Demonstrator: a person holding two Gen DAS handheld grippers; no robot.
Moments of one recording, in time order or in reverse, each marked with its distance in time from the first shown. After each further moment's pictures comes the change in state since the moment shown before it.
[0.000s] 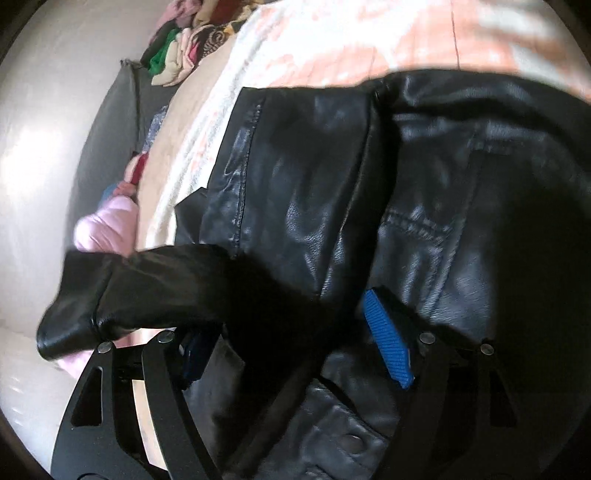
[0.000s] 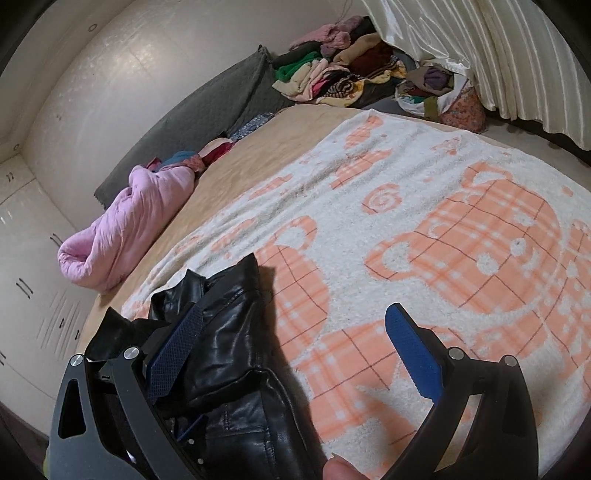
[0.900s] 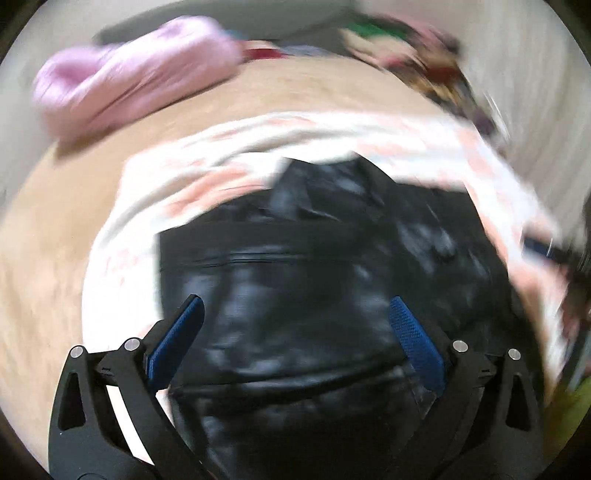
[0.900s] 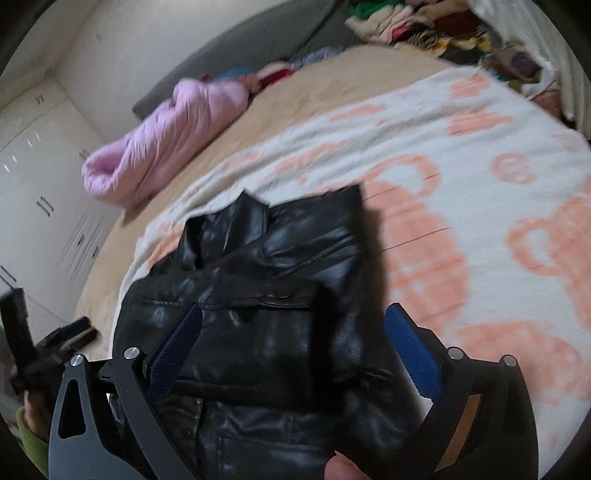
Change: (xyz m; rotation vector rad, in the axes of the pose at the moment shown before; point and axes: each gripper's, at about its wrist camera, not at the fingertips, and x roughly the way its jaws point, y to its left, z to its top) left arm -0.012 0.211 -0.175 -1.086 -0.065 -0.257; right arm 0.108 0.101 -0.024 -0.201 0.289 0.121
